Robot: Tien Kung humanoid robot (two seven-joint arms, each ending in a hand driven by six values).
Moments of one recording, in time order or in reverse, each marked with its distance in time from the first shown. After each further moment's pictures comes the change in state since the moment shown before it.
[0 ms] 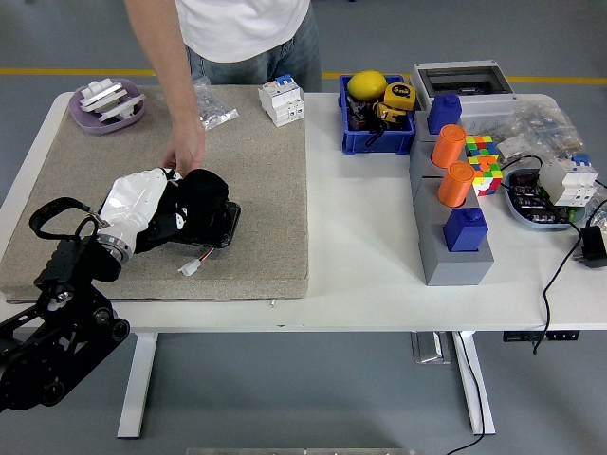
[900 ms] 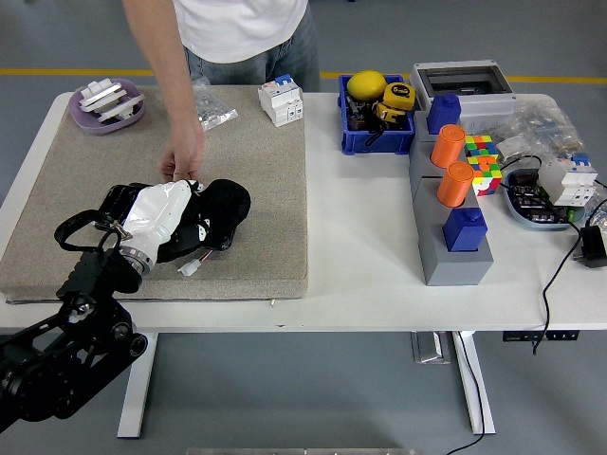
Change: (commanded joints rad) left arm 0.019 -0.018 0.022 0.007 0.025 0.022 0.034; right arm -0.001 -0.001 -0.004 -0.001 0.005 0.005 -0.002
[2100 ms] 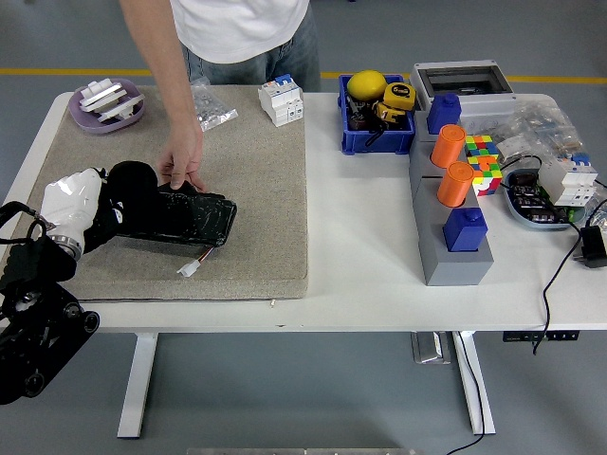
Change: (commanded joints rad) left arm 0.023 0.039 -0.200 0.140 0.049 0.021 0.077; right arm -0.001 -0.001 0.015 0.006 -0.013 -0.001 0.000
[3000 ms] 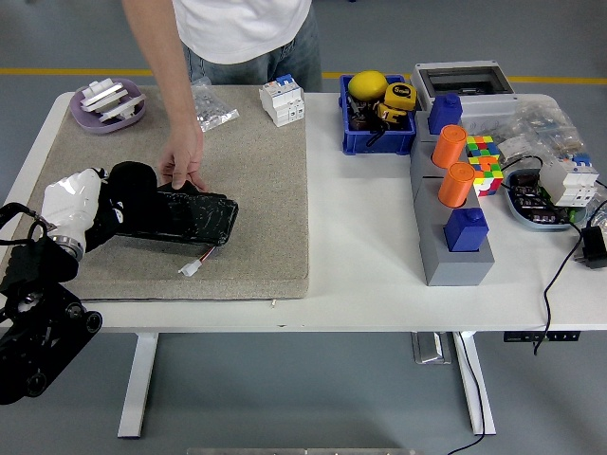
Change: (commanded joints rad) left arm -0.006 -0.004 0.062 -0.028 -0.034 0.008 0.001; right arm 0.000 0.000 0.000 0.000 -0.001 -0.002 0.002
